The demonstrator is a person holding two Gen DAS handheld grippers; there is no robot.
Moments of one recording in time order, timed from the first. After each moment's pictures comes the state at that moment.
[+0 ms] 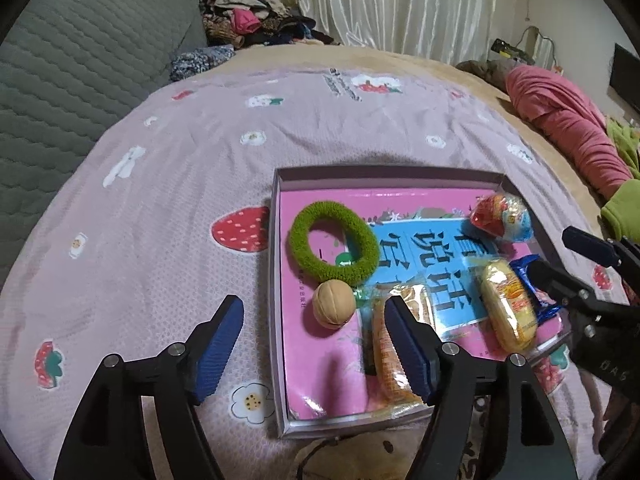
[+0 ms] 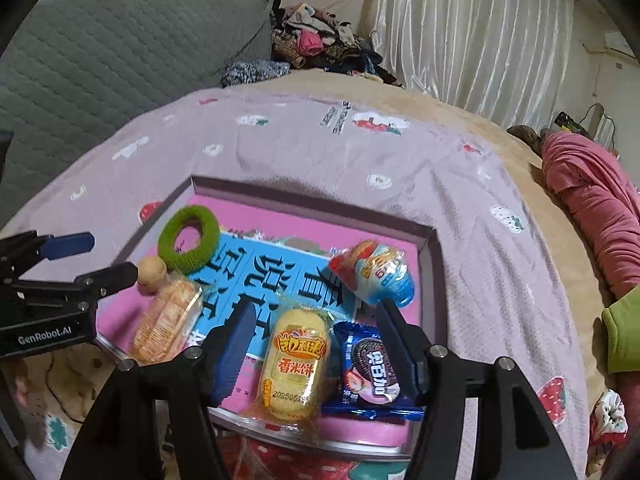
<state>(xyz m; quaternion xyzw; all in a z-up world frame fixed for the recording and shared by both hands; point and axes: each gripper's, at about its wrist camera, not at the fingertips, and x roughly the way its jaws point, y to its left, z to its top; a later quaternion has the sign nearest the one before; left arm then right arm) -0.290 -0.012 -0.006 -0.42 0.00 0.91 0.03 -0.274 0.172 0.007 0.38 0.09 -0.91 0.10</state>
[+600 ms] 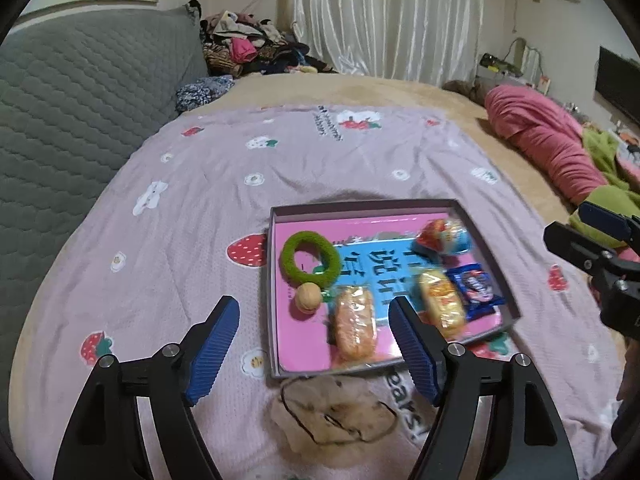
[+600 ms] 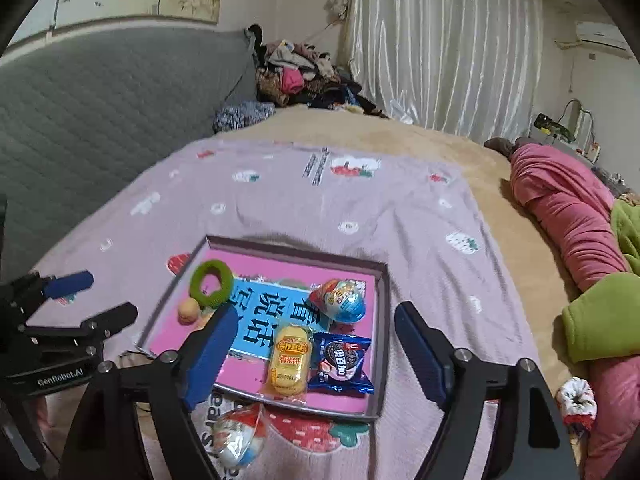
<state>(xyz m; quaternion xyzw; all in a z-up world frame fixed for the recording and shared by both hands) -0.217 0.001 0.079 -0.39 0.00 0.92 0.04 -0.210 0.198 0.109 0.34 0.06 -0.94 0.09</state>
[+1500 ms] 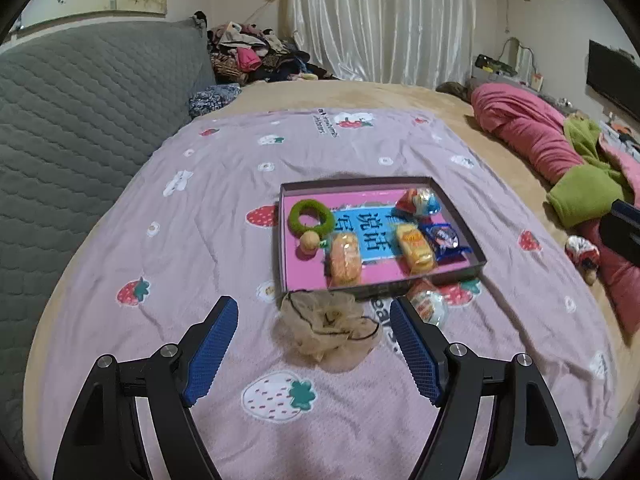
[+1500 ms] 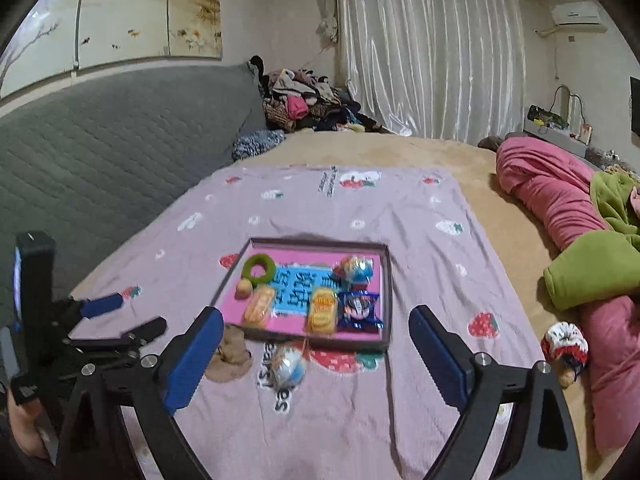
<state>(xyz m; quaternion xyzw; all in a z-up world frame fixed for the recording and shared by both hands) -0.101 -0.004 0.096 -0.38 0.02 0.92 0.03 -0.075 0.215 0.149 0.31 0.01 -0.94 0.11</state>
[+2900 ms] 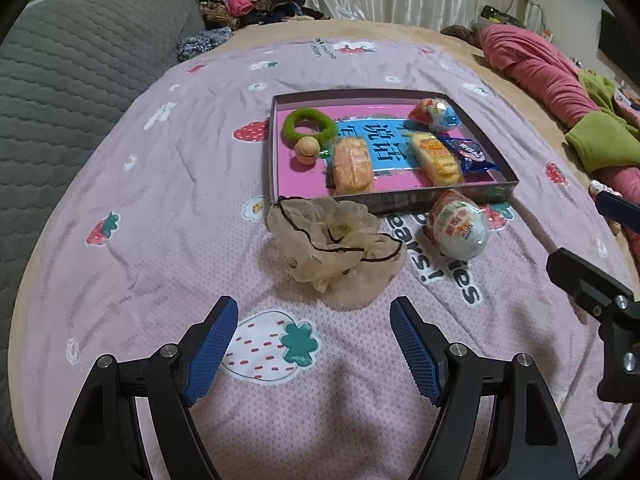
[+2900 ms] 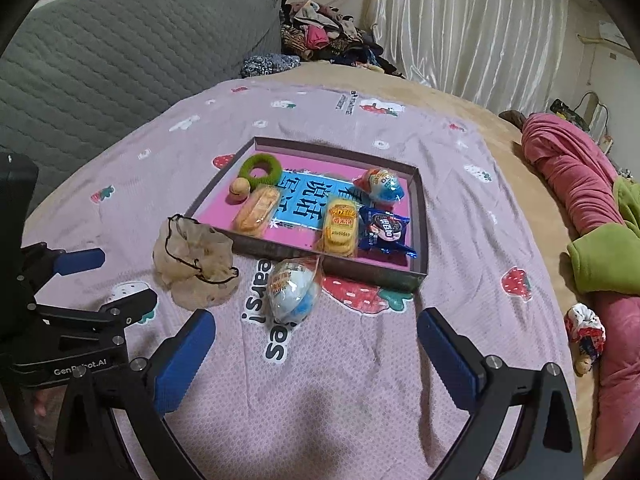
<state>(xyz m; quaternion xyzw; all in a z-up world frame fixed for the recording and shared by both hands) -0.117 0.001 0.010 -0.47 0.04 0.88 0.03 -0.101 0.163 0.046 0.41 0.09 -0.90 0.11</state>
